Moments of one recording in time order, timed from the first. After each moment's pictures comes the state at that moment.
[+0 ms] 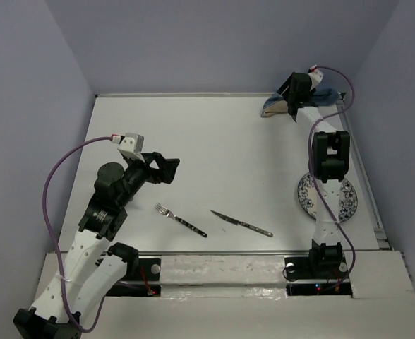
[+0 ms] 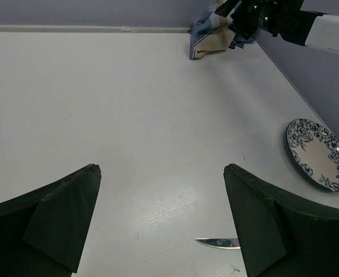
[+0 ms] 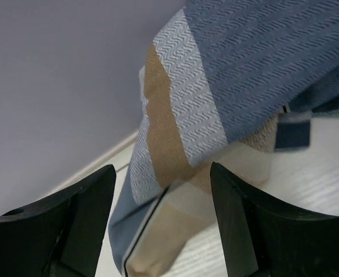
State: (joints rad) left arm -0.38 0.63 0.67 -0.13 0.14 -0.32; right arm 0.05 2.42 2.03 0.05 0.33 0.59
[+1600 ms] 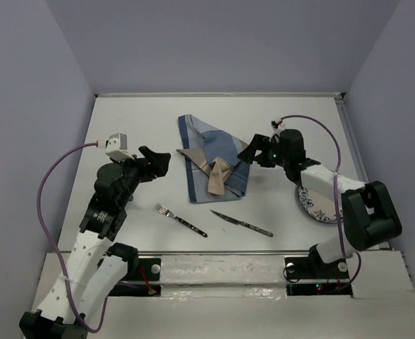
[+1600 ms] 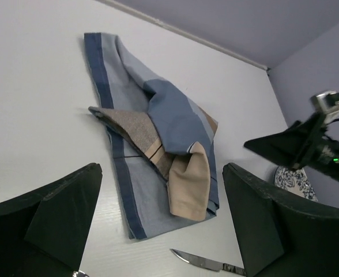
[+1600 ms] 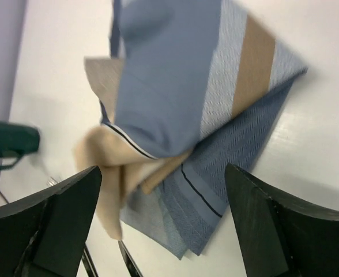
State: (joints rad) left arm -0.31 0.63 0.64 -0.14 0.02 -0.57; right arm 0.33 1.53 0.80 0.22 -0.37 0.57
